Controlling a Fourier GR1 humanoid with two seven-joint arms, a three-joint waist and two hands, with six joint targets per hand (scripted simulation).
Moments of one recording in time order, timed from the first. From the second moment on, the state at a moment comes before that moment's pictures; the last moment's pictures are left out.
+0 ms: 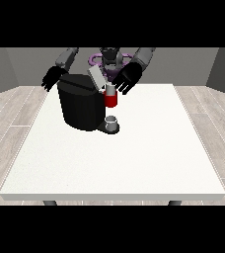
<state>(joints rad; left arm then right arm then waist) -1.17 0.42 0.12 -0.63 -0.66 -0.15 -0.12 -0.33 -0.05 -0.07 -1.37 -0.05 -0.15 -0.07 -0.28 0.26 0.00</state>
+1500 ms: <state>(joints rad) -1.18 0.44 0.09 -0.62 -0.72 -0.17 -0.16 -0.34 -0.05 -0.07 -1.36 -0.04 -0.17 -0.06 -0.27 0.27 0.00</state>
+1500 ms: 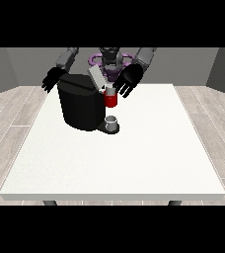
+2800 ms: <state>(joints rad) -1.04 0.35 0.13 -0.65 -0.68 -0.23 -0.15 -0.20 -0.04 -0.08 -1.33 -0.06 -0.17 -0.09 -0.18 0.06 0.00</state>
